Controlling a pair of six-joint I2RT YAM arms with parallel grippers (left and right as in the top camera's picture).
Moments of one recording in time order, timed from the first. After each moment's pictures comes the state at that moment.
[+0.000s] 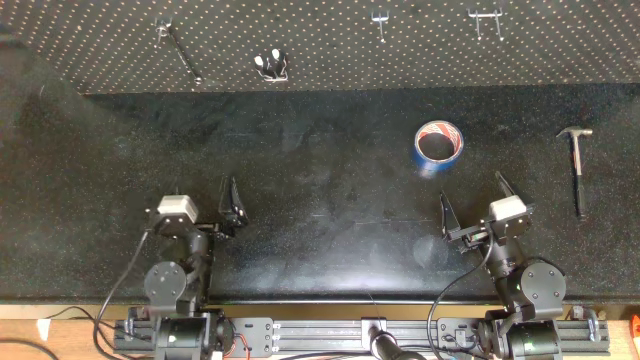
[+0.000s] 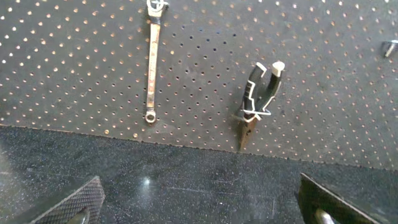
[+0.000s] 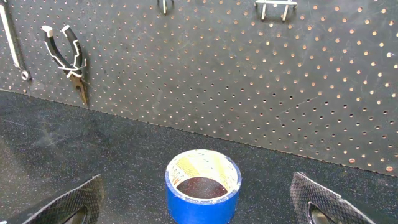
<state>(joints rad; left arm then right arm) 0.02 0.10 0.01 0.06 0.03 -0.17 0.07 0.01 0.01 -0.05 -0.24 -0.07</state>
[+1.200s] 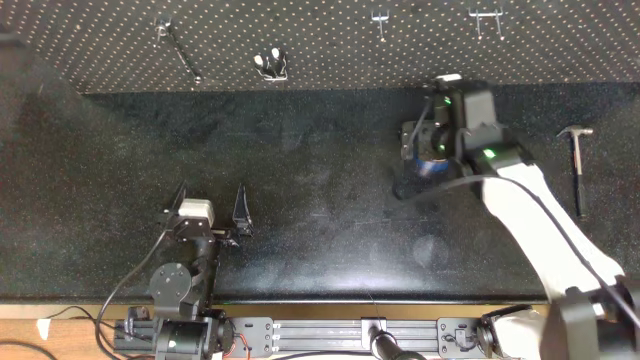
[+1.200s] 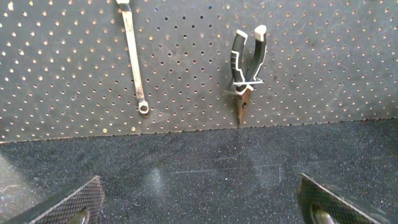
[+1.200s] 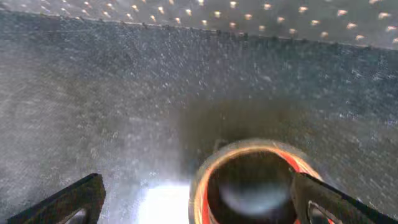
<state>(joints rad) -0.04 0.01 0.01 -0.07 0.02 0.00 0.24 1.52 0.96 -0.37 -0.12 0.14</state>
